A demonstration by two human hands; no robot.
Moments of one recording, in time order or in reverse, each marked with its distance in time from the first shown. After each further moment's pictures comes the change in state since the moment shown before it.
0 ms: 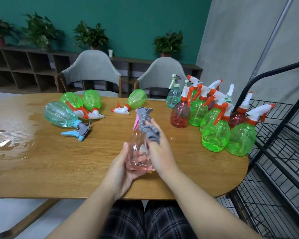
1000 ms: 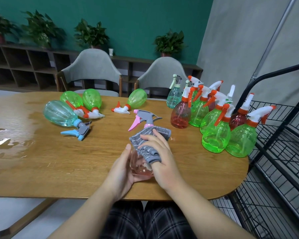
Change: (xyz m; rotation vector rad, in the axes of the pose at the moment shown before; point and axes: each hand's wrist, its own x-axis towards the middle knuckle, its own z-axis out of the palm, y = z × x) left_hand 0.005 -0.005 -0.002 0.077 -0.026 -0.032; right_hand -0.011 0.037 -0.013 -0.318 -0.037 -0.370
